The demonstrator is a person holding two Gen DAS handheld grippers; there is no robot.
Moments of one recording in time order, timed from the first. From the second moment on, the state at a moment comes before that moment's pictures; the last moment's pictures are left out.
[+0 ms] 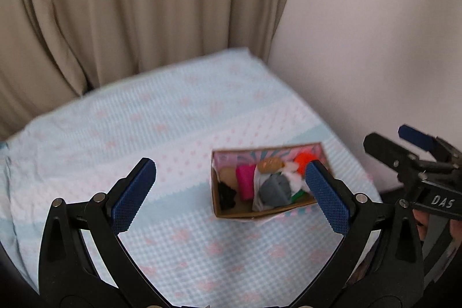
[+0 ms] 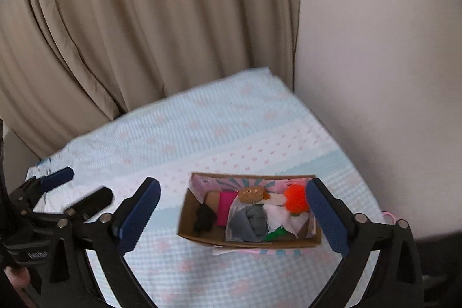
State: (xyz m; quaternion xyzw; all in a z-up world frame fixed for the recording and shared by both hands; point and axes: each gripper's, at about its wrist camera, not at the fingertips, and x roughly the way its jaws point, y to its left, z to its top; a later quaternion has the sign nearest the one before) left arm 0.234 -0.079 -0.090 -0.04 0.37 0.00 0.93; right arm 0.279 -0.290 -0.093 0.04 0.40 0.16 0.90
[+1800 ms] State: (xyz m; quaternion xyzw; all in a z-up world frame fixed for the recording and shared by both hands) left arm 0.070 -0.056 0.001 -0.02 0.19 0.01 0.98; right arm 0.111 -0.283 0.022 0.02 0.23 0.07 0.97
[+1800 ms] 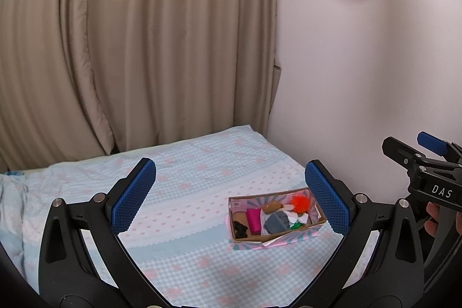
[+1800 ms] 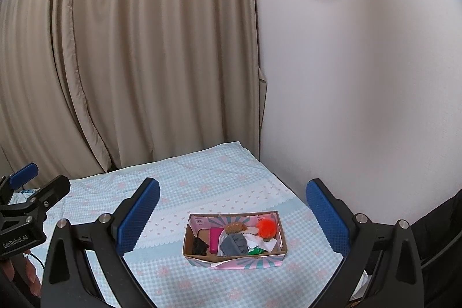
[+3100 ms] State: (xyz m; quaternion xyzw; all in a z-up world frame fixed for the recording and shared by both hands) left arm 0.067 -0.070 0.005 0.02 0.17 0.07 0.98; right arm 0.105 -0.278 0.024 0.02 0.23 0.05 0.97
